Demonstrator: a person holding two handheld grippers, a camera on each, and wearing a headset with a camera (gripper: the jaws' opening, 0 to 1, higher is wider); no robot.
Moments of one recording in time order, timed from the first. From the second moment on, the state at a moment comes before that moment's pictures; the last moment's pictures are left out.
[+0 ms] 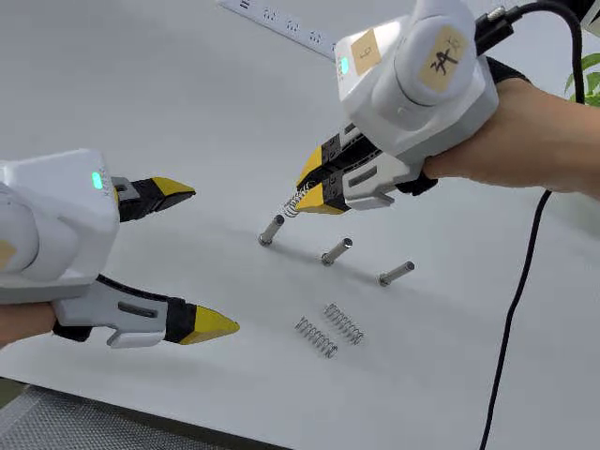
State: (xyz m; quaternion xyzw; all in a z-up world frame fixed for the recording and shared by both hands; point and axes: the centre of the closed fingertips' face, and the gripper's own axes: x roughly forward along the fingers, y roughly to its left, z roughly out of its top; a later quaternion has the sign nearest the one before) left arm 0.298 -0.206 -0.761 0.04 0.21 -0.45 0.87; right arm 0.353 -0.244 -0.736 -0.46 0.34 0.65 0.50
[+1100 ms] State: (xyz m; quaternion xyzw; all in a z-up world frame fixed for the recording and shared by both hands) left arm 0.295 -0.211 -0.764 0.03 0.21 -0.46 0.86; right arm 0.354 -0.242 -0.761 -0.47 0.35 0.66 0.48
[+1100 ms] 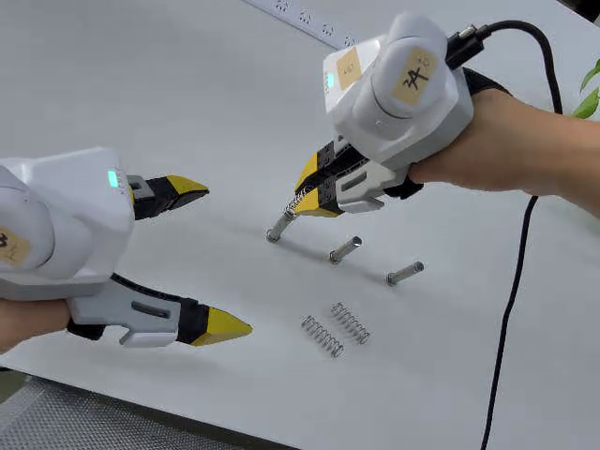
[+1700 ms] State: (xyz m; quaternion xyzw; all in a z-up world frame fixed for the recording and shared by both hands) left arm 0.294 -0.211 -0.764 0.02 0.21 -0.46 0.86; right arm 0.354 -0.241 -0.766 -0.47 0.35 0.66 0.47
